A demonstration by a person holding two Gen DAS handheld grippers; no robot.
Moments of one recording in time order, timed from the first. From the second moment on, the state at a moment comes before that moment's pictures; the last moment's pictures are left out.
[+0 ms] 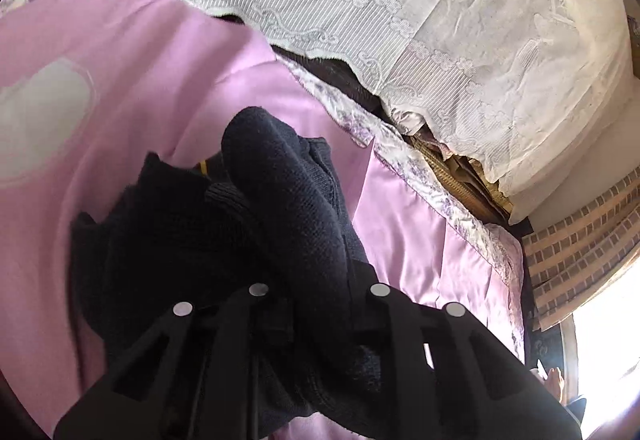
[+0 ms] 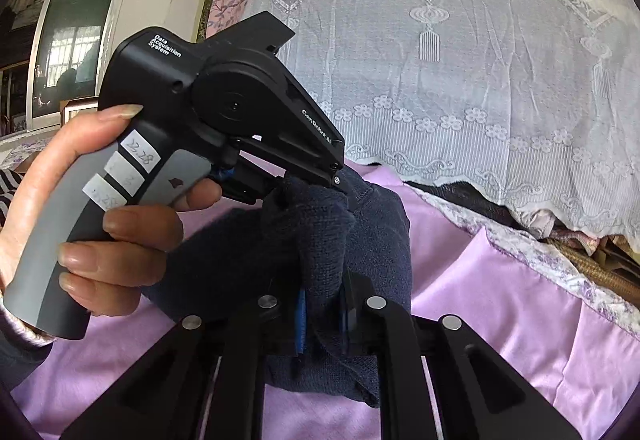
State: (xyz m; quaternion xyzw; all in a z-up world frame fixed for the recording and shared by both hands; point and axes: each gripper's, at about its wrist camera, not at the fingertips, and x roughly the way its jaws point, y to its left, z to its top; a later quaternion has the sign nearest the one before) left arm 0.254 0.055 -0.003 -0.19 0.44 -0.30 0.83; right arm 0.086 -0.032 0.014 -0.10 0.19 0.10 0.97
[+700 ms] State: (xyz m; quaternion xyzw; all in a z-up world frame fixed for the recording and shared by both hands) left arm 0.286 0.164 -0.072 -0.23 0.48 -0.26 0.80; right arm 0.111 0.085 -0.038 -0.22 0.27 0.16 0.92
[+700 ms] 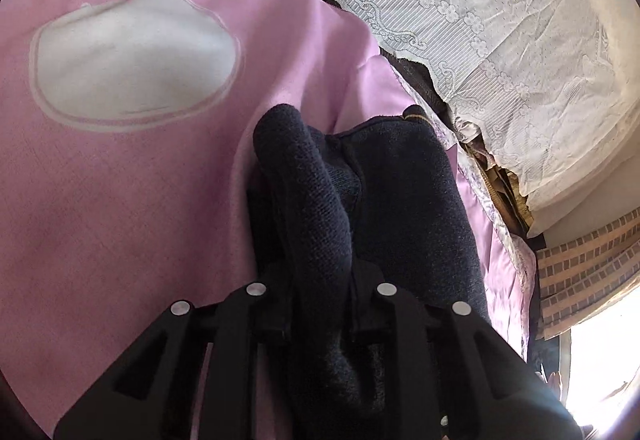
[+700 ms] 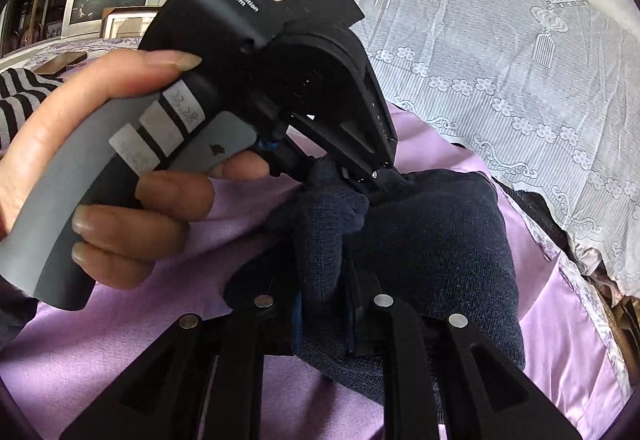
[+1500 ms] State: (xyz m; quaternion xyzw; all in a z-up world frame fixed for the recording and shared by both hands) left arm 0.239 0.092 -0.051 -0.06 0.42 -0.21 0.88; right arm 0.137 -0.065 -0.031 0.12 0.35 0.22 0.90
